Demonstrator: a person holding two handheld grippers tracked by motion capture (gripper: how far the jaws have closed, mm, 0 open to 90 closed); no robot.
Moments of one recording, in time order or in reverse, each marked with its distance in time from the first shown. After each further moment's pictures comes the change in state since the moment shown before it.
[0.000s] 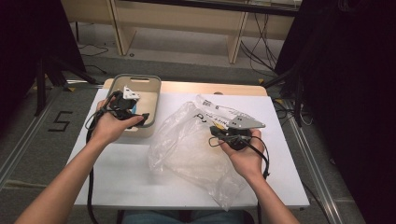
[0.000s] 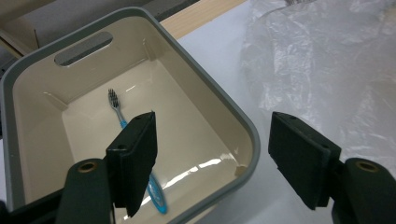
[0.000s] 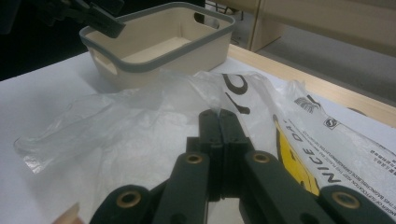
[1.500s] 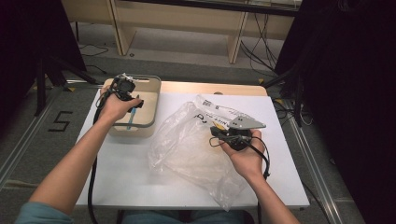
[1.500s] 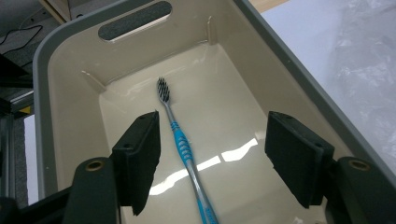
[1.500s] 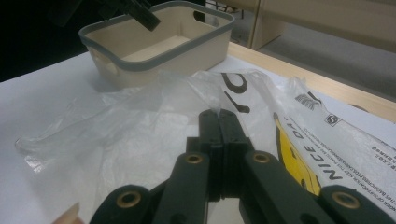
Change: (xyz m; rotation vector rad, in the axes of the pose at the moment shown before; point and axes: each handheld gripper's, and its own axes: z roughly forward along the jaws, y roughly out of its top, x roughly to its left) left arm 0.053 0.020 0.062 0.133 0.118 -0.121; right arm -0.002 -0.002 0.000 0.004 0.003 0.013
